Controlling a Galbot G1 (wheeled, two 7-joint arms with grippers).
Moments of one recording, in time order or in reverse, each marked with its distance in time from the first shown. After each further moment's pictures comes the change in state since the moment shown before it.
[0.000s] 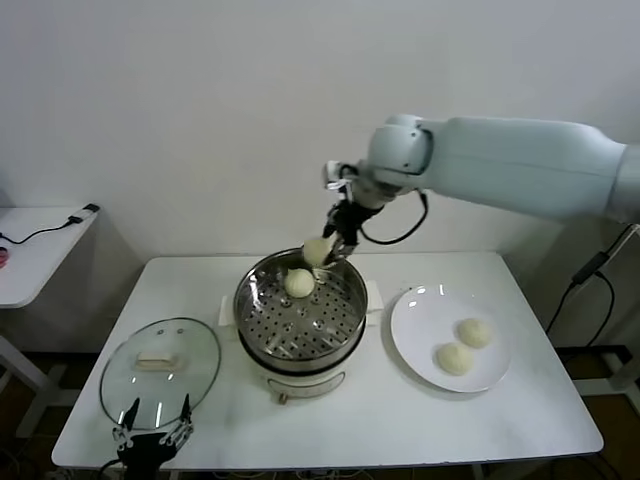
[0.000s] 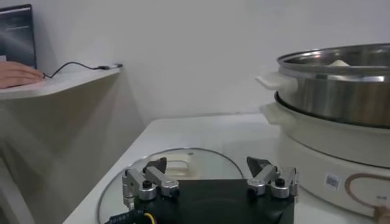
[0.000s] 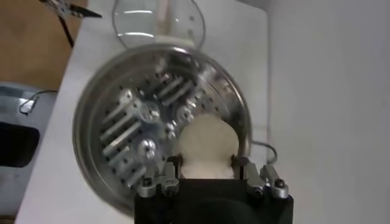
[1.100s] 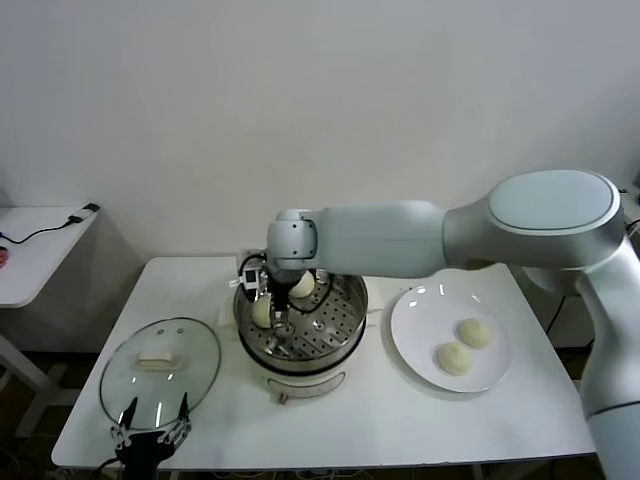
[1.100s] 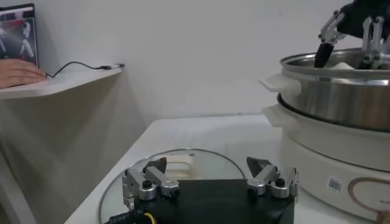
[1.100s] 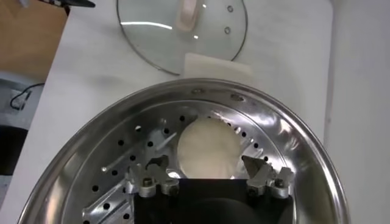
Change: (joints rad) left arm 0.001 -0.001 -0.004 -0.010 -0.009 0.010 0.004; right arm -0.170 0.195 -0.015 -0.117 -0.054 -0.063 0.096
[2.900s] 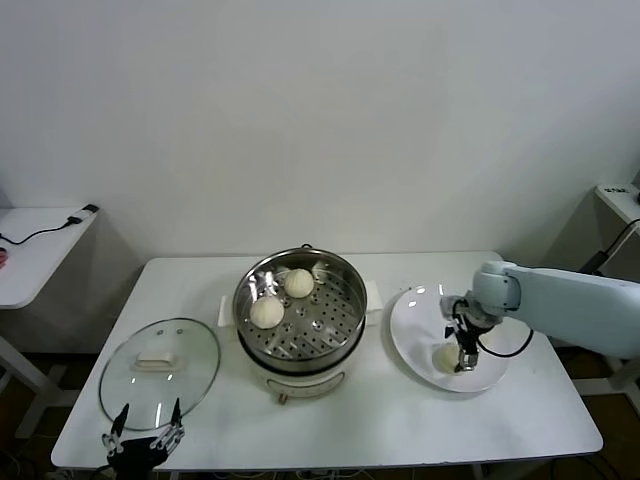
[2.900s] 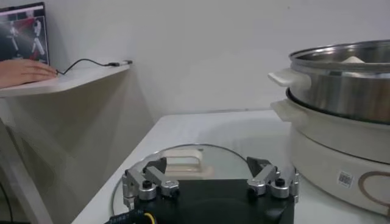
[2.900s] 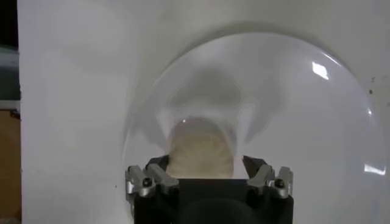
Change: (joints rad) left arm 0.016 -0.018 -0.028 0.000 0.001 0.003 0.000; right arm -0.319 -0.677 0.003 0.012 -0.510 0.209 -0.162
